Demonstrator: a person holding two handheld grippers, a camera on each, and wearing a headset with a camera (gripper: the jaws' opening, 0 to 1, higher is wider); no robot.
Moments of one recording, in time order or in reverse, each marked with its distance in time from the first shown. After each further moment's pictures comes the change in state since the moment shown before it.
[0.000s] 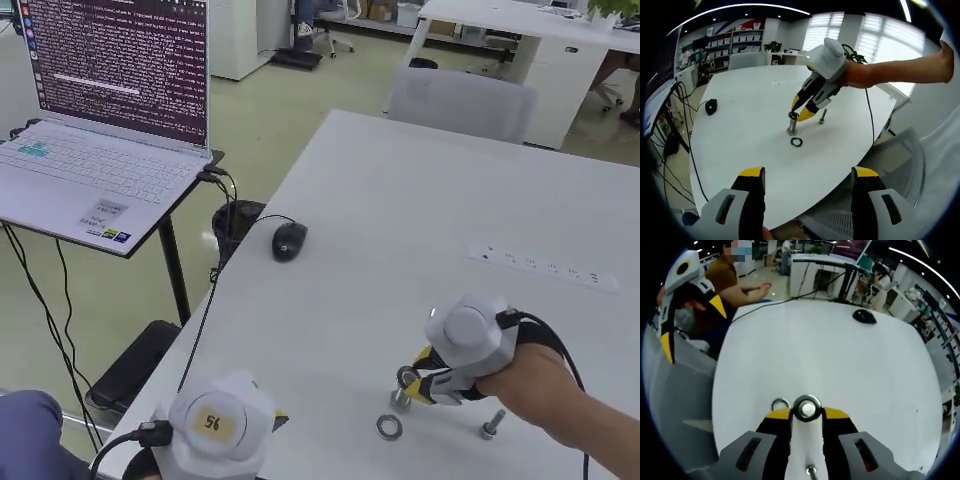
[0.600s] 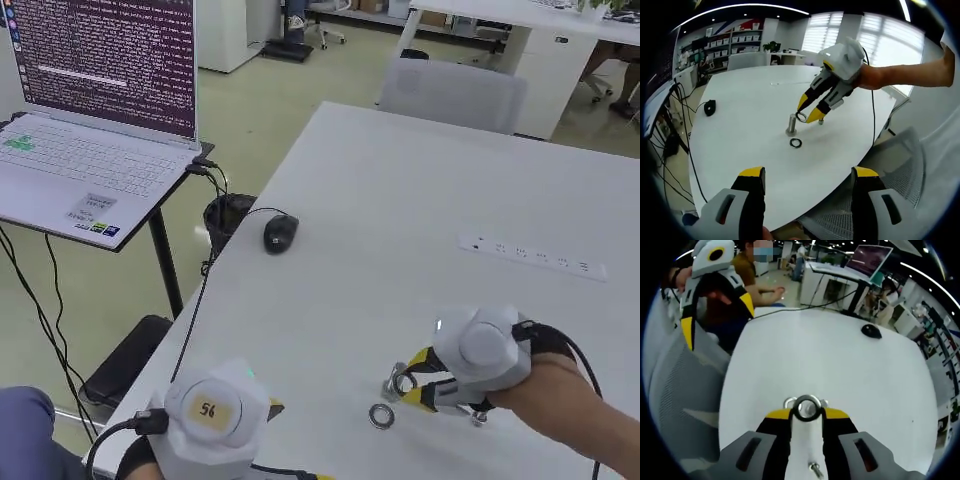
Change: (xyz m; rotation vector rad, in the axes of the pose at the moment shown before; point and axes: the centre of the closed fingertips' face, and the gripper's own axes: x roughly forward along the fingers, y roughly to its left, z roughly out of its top) left arm 0.004 -0.001 0.002 0.006 0.000 -0.005; right arm -0.019 0.014 0.000 -0.100 -0.071 -0.001
